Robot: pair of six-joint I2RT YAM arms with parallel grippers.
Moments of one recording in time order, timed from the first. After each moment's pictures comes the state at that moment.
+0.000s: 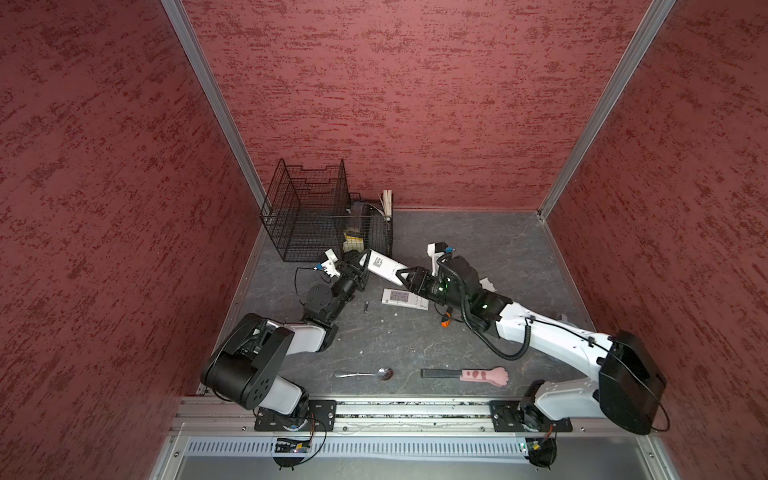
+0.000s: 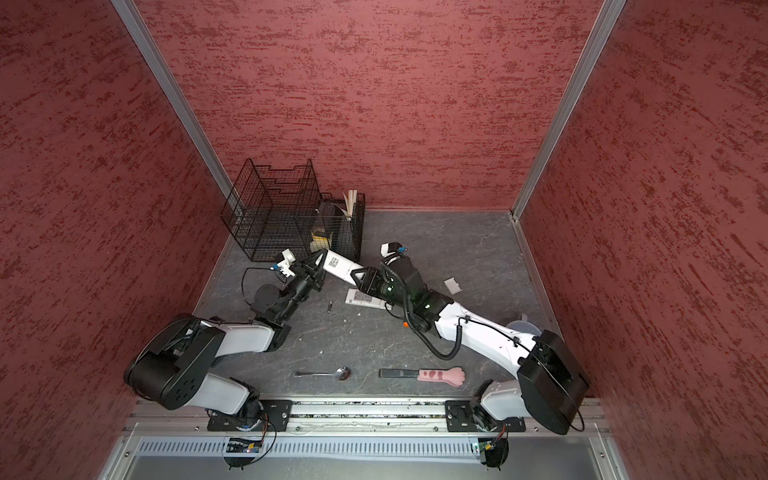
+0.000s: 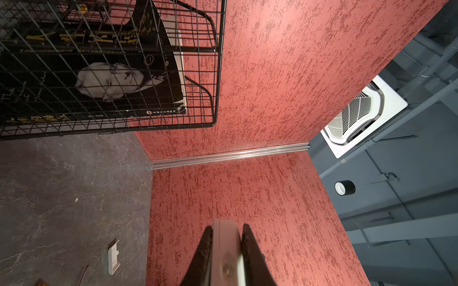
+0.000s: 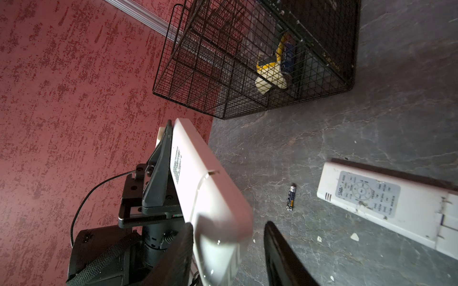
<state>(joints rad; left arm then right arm) -0.40 1.49 0.37 1.36 0.15 -1.61 0.79 1.37 0.89 0.17 -0.13 1.04</state>
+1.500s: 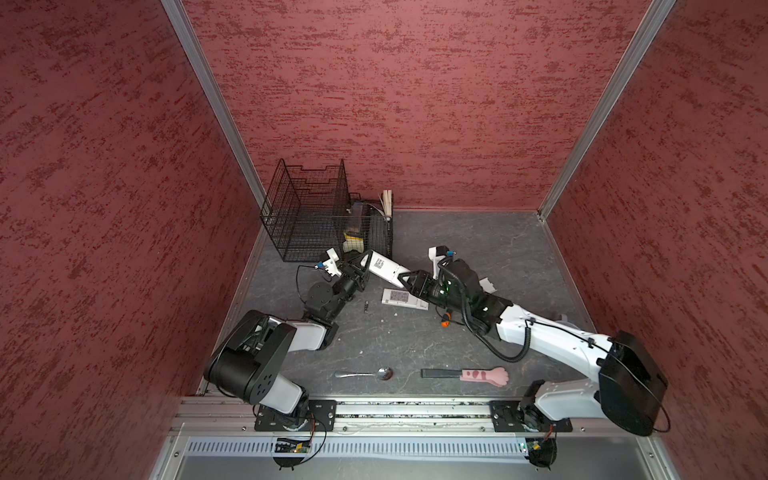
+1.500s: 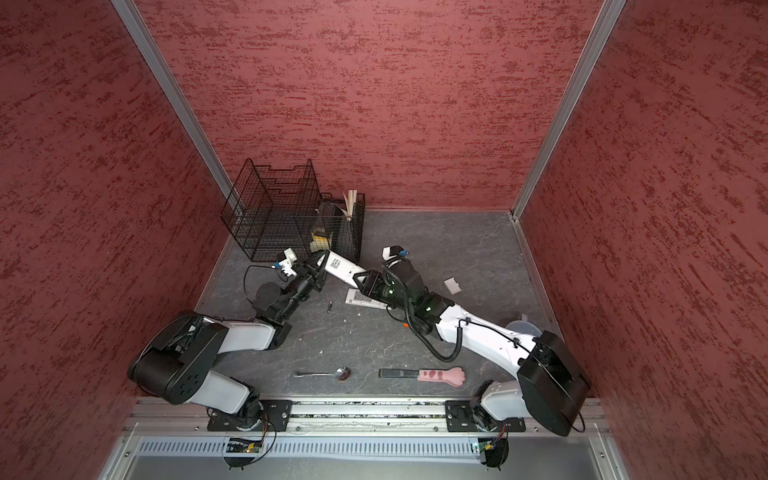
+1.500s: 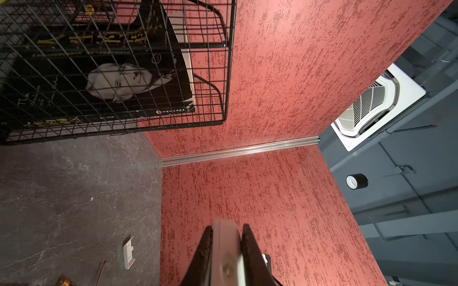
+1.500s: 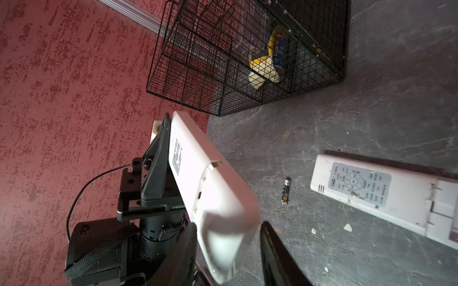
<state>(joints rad) -0.39 1.51 0.38 1.35 0.19 -1.56 0.79 1.35 0.83 0.20 -0.13 1.07</state>
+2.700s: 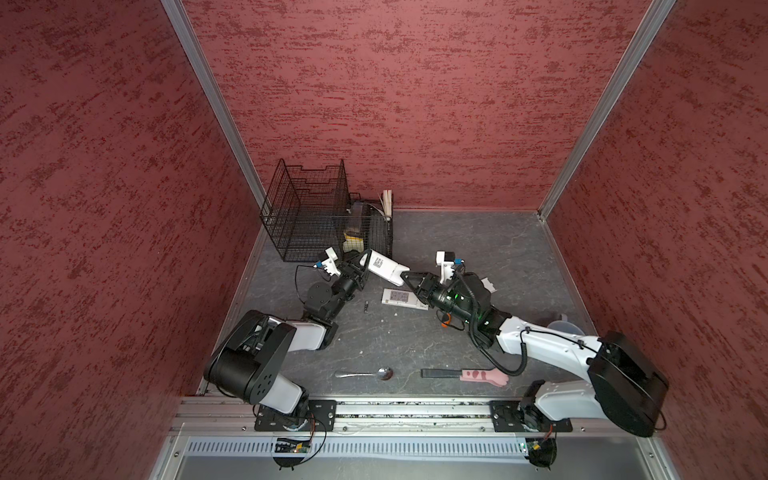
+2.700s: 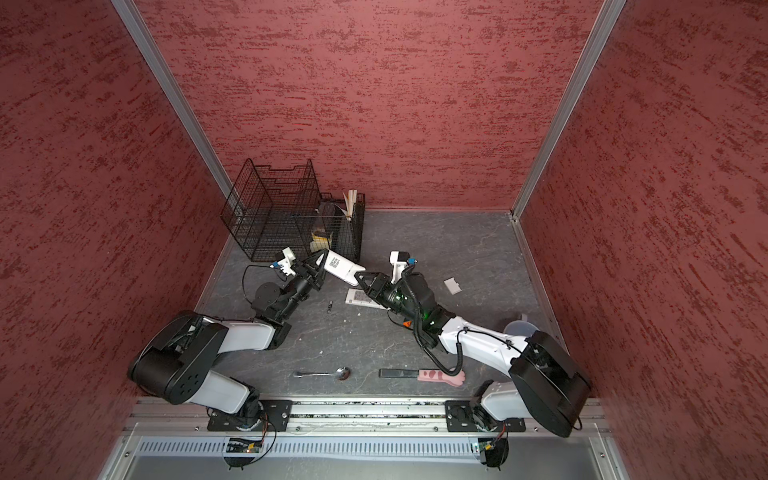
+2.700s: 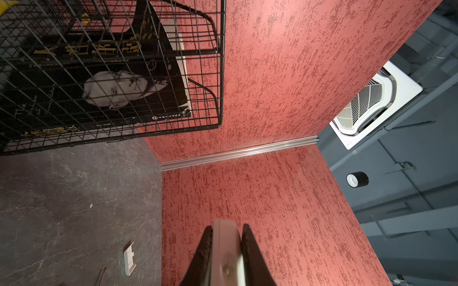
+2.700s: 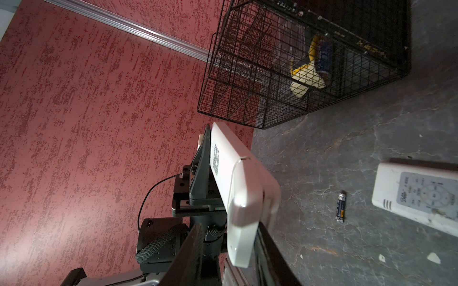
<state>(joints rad) -0.39 1.51 0.38 1.36 0.19 -1.55 0.78 1.35 0.65 0.64 -0.15 1.26</state>
